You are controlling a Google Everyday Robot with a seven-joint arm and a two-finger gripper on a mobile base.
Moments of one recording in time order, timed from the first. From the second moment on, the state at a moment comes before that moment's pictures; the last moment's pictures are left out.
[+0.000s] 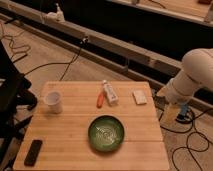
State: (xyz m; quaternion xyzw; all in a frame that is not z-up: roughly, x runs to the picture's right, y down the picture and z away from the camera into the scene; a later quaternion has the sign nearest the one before) arm 0.254 0.087 0.601 -0.31 -0.06 0.10 0.94
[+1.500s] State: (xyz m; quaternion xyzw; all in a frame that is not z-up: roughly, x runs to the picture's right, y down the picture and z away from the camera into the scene) arm 0.141 0.083 0.666 -0.29 -0.08 0.10 0.95
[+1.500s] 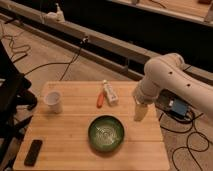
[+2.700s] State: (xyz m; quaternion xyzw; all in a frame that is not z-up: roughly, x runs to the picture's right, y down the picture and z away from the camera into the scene) arm 0.084 0.112 0.699 -0.29 -0.13 0.14 0.94
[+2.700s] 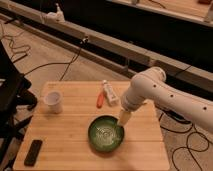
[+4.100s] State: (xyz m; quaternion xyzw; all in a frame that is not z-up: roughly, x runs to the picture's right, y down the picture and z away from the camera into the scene) arm 0.059 0.166 0.800 -0.32 -0.21 0.06 0.92
